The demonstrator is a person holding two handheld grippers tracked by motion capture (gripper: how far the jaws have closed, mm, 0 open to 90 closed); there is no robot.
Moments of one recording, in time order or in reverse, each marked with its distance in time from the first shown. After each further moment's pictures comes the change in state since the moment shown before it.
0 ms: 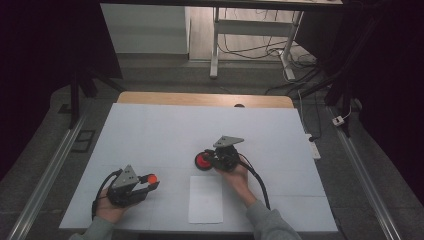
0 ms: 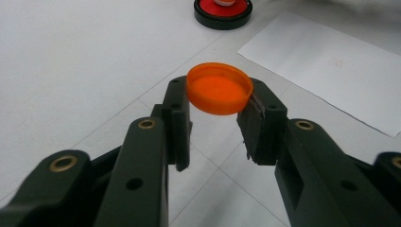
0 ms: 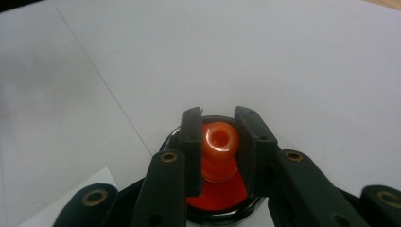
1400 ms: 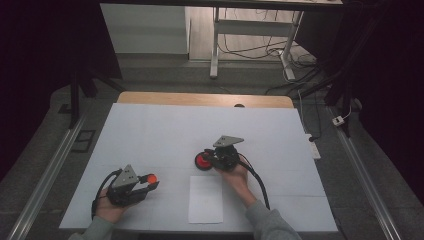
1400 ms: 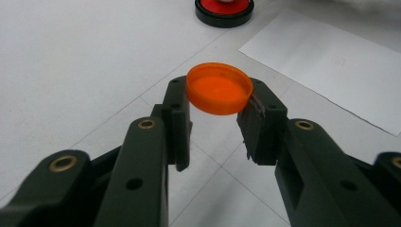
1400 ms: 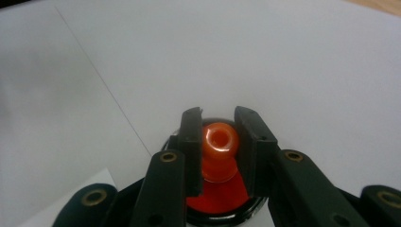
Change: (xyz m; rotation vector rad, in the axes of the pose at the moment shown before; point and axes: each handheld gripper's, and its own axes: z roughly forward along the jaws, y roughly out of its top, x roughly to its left) left arm 0.001 -0.001 0.000 0.005 -0.004 0.000; right arm 0.002 0.002 0.000 -0.006 -0.005 -0.017
